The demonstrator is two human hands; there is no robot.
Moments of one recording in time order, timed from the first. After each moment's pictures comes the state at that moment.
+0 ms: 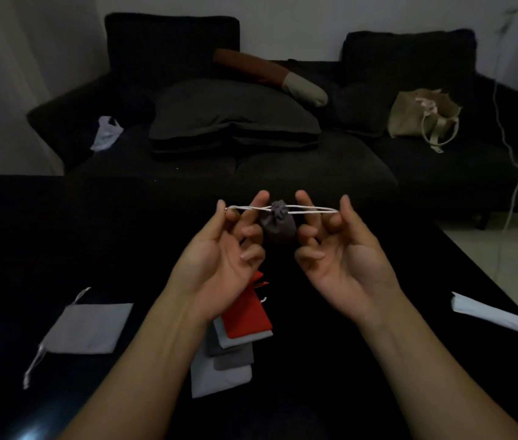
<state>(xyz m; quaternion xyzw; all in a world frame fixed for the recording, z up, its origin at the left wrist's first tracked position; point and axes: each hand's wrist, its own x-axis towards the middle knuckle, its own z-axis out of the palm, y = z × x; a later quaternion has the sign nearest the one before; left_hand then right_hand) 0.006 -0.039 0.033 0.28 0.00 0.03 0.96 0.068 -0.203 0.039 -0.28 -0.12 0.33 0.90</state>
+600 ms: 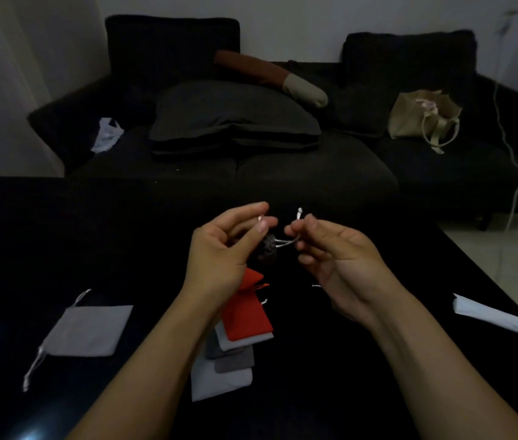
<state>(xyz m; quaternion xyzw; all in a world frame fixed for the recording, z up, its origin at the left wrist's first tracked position) 0.012 -0.046 0.020 0.65 0.01 0.26 0.72 0.068 -0.201 0.033 -0.51 -0.16 0.22 0.82</state>
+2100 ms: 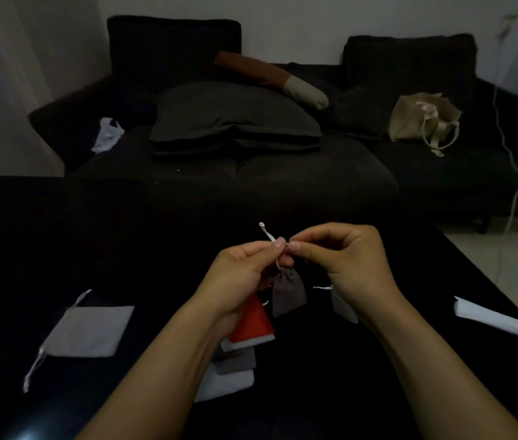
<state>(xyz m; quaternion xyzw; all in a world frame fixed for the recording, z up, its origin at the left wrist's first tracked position) 0.005 -0.062 0.022 0.59 0.11 0.04 0.80 0.068 -0.205 0.032 -0.67 -0.25 0.04 0.70</state>
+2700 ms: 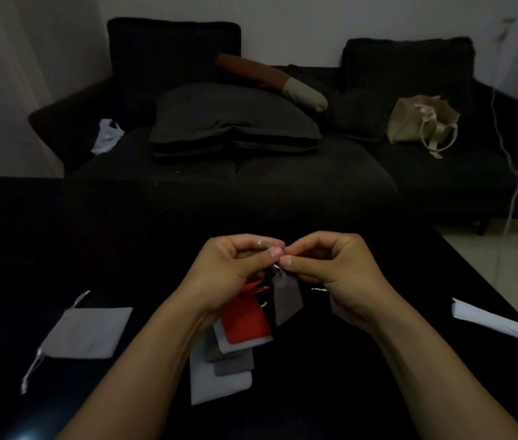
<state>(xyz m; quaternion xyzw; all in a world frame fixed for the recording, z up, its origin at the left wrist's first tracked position) 0.000 -0.041 0.027 0.68 0.04 0.07 0.73 0.063 -0.205 0.029 -0.64 -0.23 0.16 0.71</state>
